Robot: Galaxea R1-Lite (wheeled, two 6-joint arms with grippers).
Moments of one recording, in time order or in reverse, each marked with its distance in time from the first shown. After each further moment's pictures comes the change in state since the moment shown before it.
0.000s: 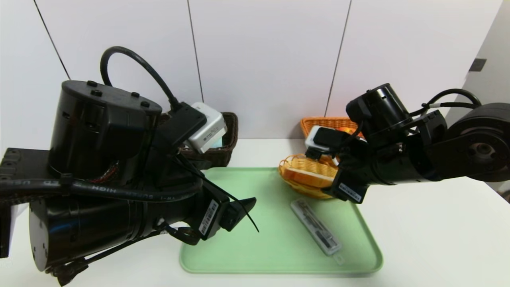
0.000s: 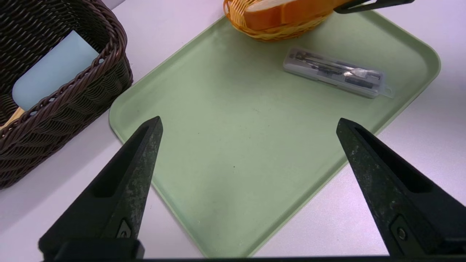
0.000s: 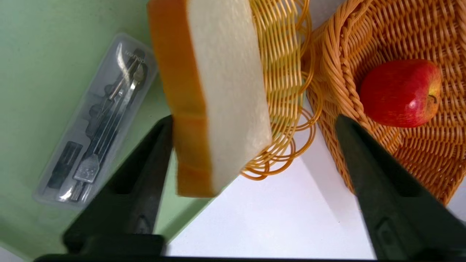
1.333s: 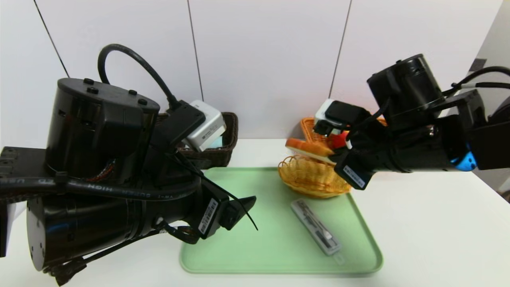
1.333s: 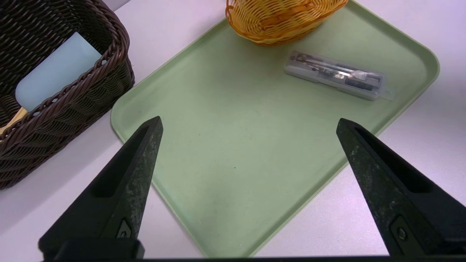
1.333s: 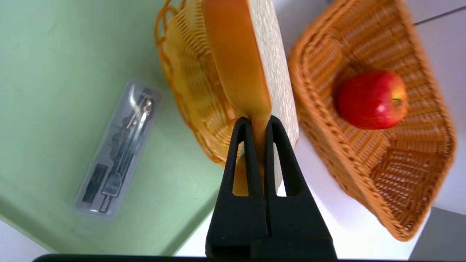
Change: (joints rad) left arm 0.000 -0.004 -0.003 0.000 0.002 -0.002; right arm 0.023 -0.079 -0.038 -0.008 0.005 0.098
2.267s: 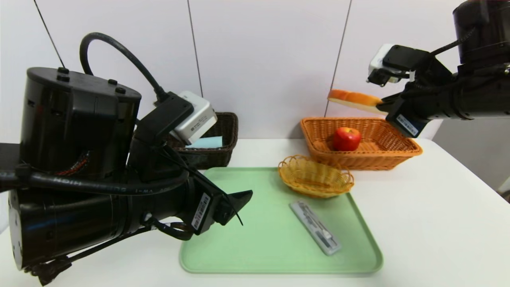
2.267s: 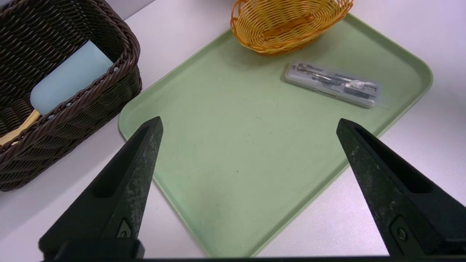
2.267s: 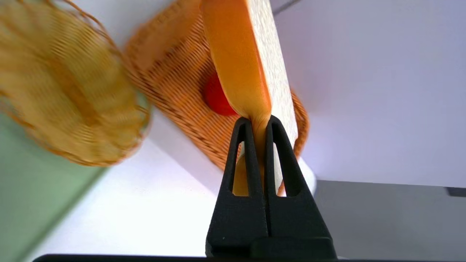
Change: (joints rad) left arm 0.006 -0.030 -0.003 0.000 0.000 0.000; right arm -0.242 -0.071 -0.145 -0.004 -0.004 -0.259
